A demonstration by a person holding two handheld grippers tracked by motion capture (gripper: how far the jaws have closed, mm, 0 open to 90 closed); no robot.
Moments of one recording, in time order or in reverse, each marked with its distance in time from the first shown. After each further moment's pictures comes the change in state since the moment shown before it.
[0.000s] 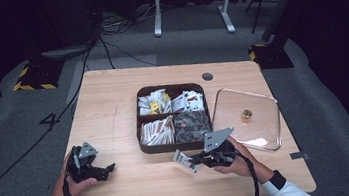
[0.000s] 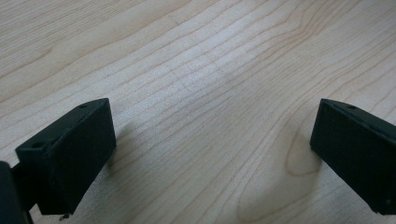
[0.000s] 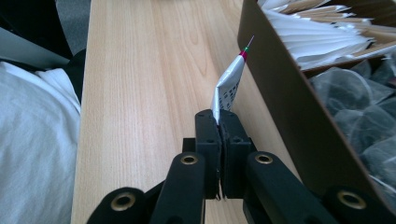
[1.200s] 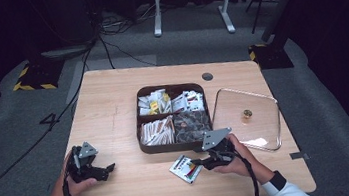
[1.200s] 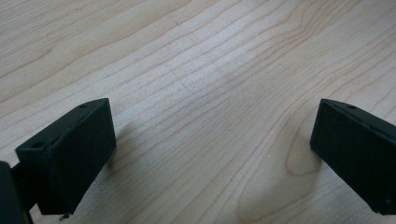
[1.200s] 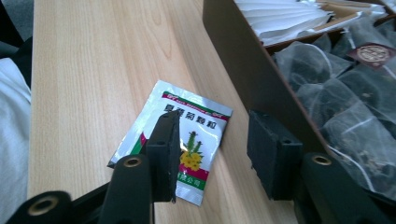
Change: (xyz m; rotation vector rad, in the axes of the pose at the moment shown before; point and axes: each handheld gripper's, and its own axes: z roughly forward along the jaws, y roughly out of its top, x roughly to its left) left arm 0.000 0.000 0.000 0.000 0.000 0.000; right arm -0.005 -0.003 0.002 0.062 -0.122 0.027
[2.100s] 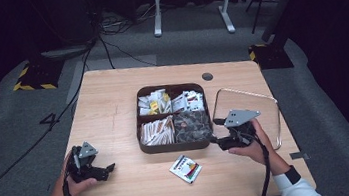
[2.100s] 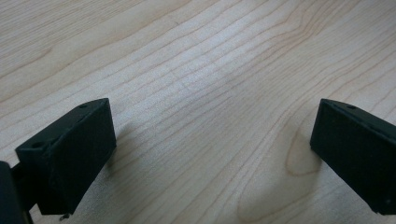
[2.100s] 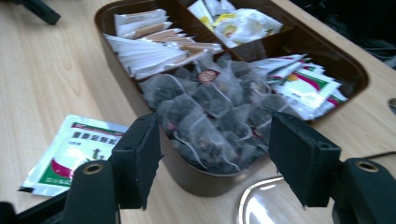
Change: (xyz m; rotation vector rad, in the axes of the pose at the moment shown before) left arm 0.000 0.000 0.000 0.000 0.000 0.000; right arm -0.039 -0.005 -0.058 -0.130 -0.255 0.096
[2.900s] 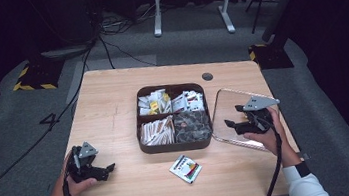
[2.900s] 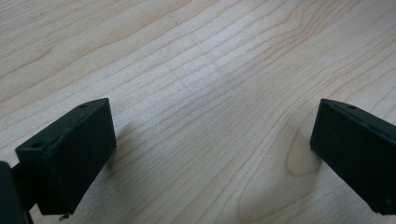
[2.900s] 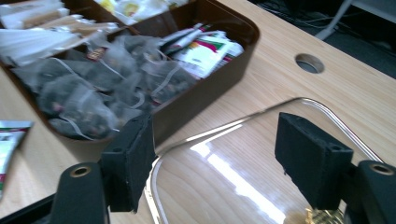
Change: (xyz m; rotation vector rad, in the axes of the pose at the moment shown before) left arm 0.000 0.000 0.000 0.000 0.000 0.000; right arm -0.058 -0.029 -0.019 0.023 -0.179 0.140
